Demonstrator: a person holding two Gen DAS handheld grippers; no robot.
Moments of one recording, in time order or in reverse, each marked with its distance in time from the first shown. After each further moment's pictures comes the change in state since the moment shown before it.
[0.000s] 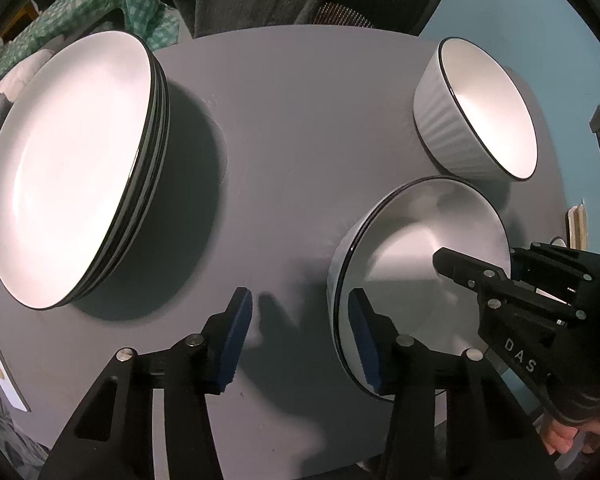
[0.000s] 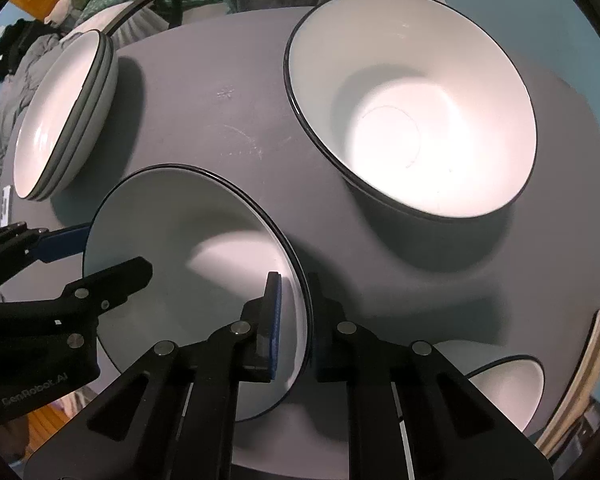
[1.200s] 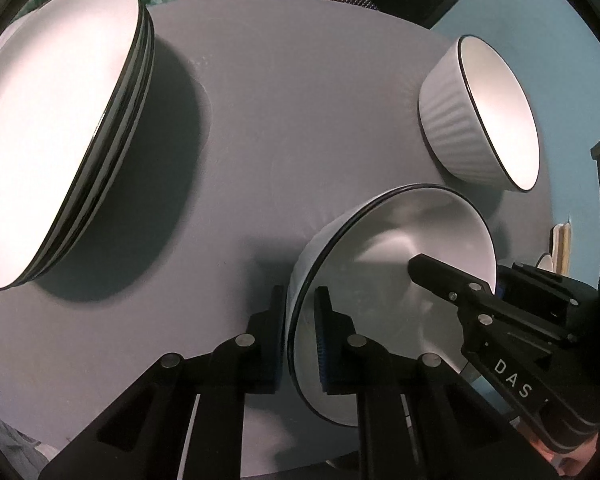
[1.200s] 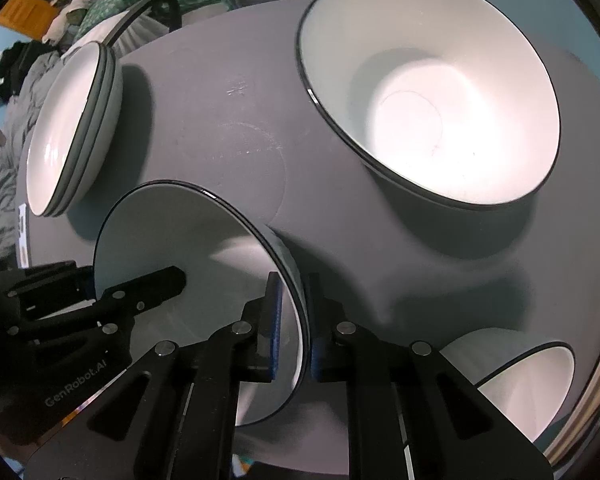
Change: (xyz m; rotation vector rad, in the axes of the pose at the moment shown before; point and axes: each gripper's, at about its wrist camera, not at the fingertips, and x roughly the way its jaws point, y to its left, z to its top) left arm 0.004 0.010 0.030 -0.090 0.075 -0.097; right arm 0.013 0.005 0.010 0.072 0.029 0.081
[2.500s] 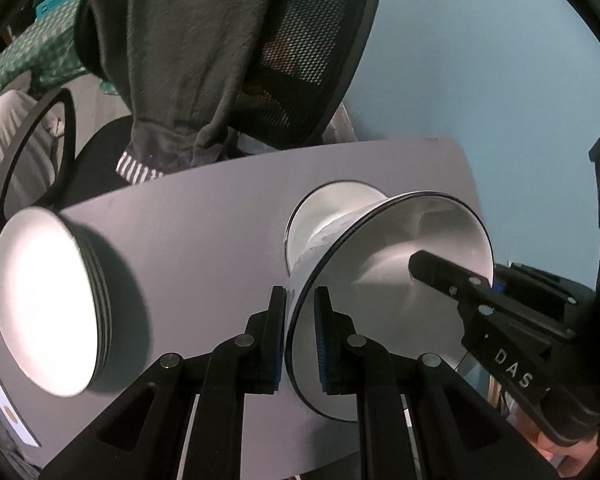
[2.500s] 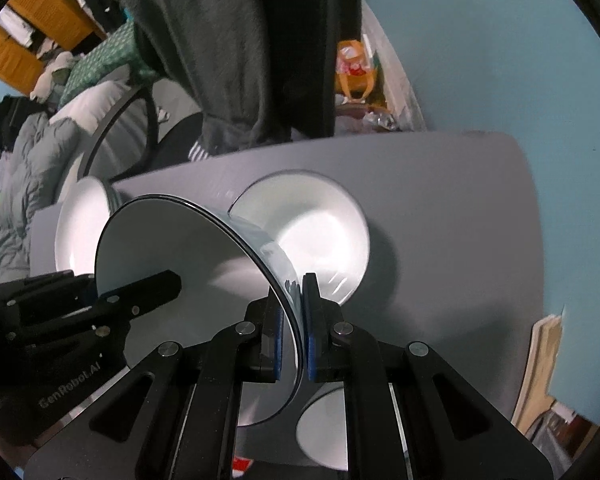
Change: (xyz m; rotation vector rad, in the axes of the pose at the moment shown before) left arm -0.065 -0.043 0.092 0.143 -0.142 -0.033; right arm -0.095 -0.034 0.051 0.084 -0.188 -0.059
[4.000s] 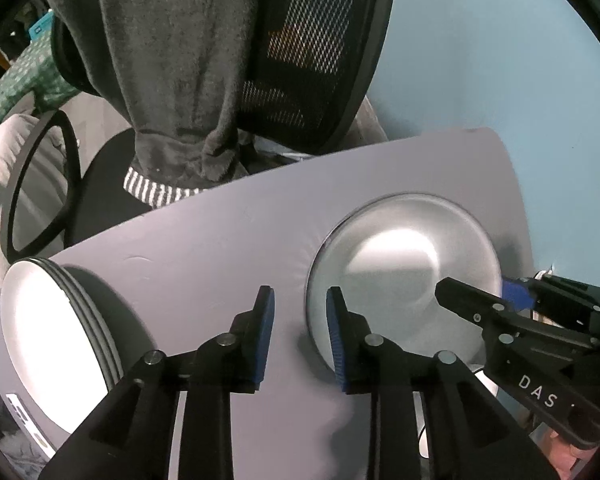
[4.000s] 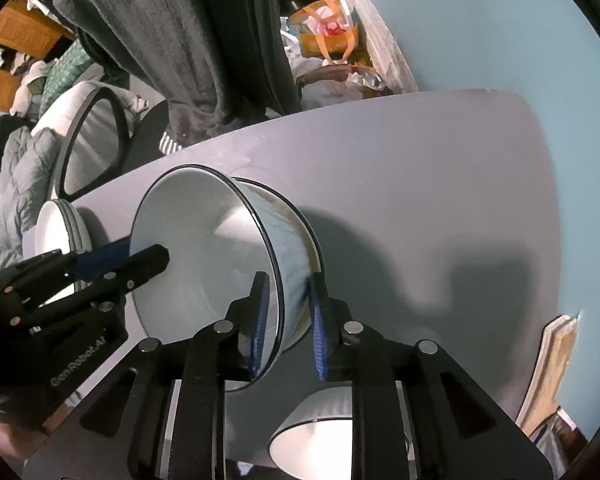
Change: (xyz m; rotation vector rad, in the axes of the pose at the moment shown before) left arm 0.036 -0.006 0.033 0.060 0.039 0.118; right arm 0.032 -0.042 0.013 0.084 0.131 0.010
